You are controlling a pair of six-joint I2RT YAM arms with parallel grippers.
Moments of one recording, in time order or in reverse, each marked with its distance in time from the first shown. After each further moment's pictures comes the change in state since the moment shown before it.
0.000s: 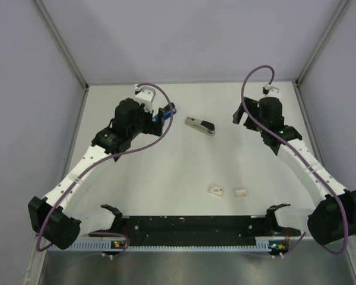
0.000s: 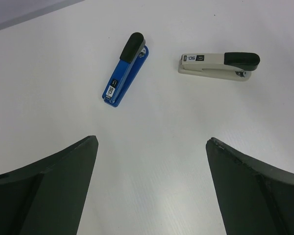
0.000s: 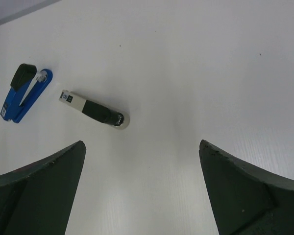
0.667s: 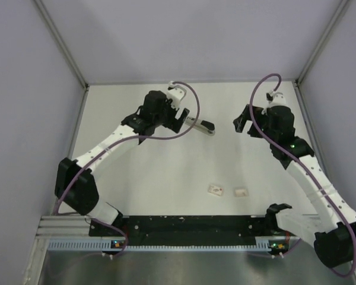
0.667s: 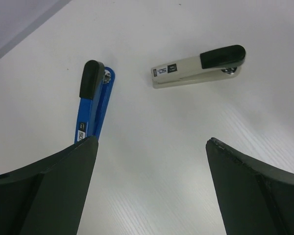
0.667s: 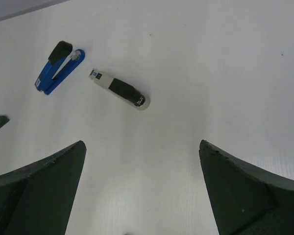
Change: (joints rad) left arm -0.076 0.294 0.111 0.099 0.120 0.180; right arm -0.038 -0.177 -0.071 -0.033 -0.140 -0.040
